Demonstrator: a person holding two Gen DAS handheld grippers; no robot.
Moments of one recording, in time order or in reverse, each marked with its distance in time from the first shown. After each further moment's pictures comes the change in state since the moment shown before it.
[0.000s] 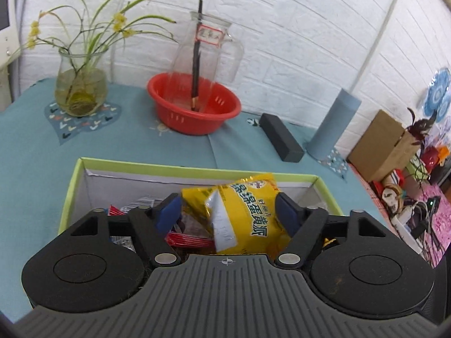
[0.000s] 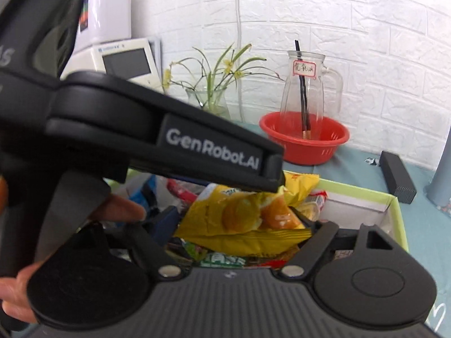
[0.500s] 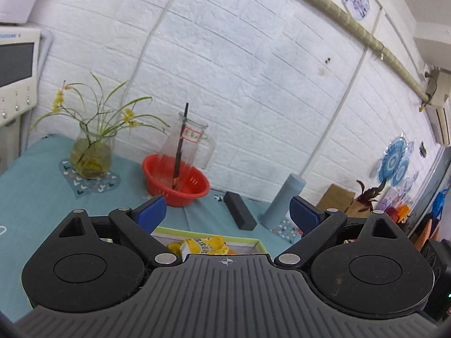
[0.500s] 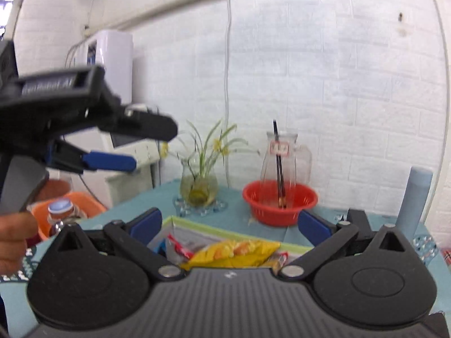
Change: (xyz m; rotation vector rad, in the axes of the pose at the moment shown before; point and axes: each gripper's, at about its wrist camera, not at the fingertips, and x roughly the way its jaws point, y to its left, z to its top) left arm -0.151 0.006 0.008 -0.052 -0.294 -0.132; right arm -0.104 -0.001 0.035 0.010 -0.263 -0.047
